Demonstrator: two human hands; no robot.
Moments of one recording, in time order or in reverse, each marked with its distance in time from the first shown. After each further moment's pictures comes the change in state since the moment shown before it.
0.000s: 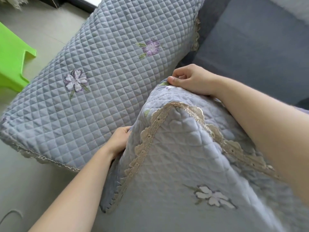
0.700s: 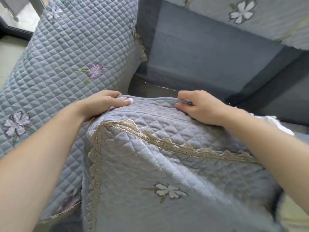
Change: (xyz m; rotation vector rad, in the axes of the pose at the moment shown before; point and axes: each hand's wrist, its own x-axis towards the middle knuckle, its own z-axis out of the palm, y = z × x) left_hand 0.058 0.188 0.027 0.423 -0.400 0.160; right_hand -0.134 0.086 -0.044 -0.161 0.272 0.156
